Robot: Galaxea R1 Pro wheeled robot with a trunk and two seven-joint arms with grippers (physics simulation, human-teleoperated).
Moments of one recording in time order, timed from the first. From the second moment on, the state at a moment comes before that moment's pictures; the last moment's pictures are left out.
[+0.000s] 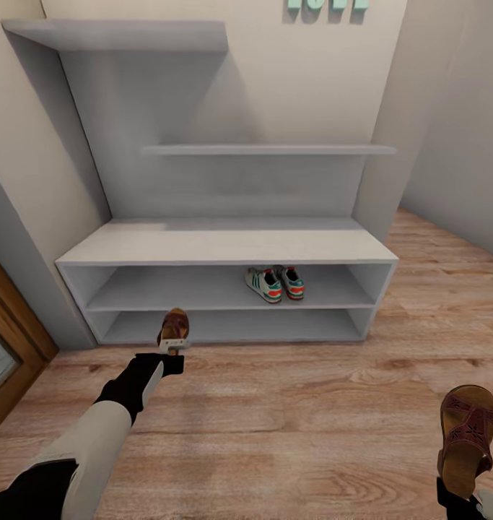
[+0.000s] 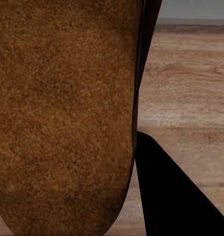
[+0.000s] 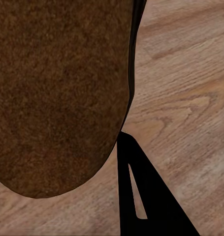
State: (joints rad) left arm -0.85 -0.04 0.13 -0.50 -0.11 0.48 -0.01; right arm -0.03 -0.05 -0.63 -1.08 0.06 0.03 0.07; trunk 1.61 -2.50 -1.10
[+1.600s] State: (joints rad) left arm -0.84 -0.03 0.12 -0.51 -0.11 0.48 -0.01; right arm -0.03 -0.05 -0.63 -1.07 0.06 0.02 0.07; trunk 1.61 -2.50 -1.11
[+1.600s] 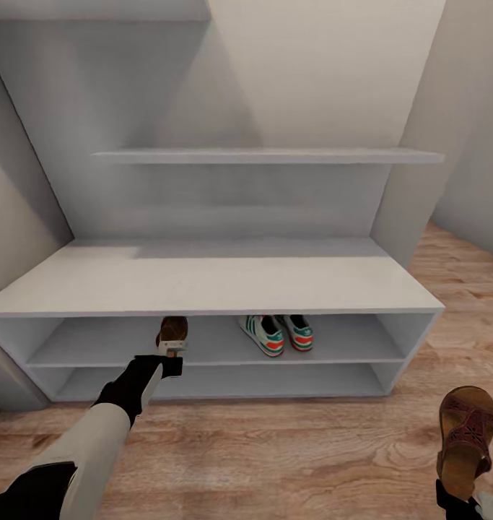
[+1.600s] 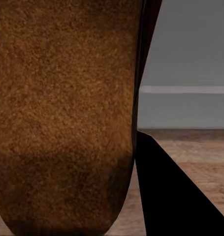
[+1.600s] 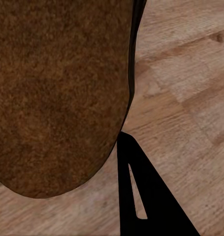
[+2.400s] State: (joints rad) left arm -0.84 -0.03 0.12 -0.51 -0.11 0.48 -0.01; right arm -0.03 -0.05 -0.63 -1.07 0.06 0.02 0.07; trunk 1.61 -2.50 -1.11
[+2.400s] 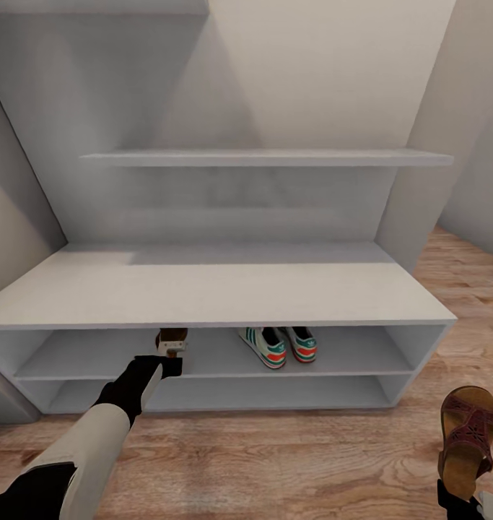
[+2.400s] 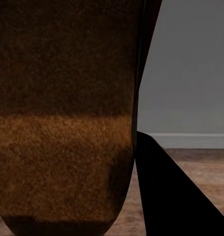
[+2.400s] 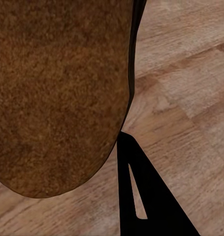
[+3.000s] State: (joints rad) left arm -0.84 -0.03 0.12 -0.51 -0.11 0.47 -0.01; right arm -0.03 -0.05 -0.63 -1.07 0.06 0.02 0.07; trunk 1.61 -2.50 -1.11
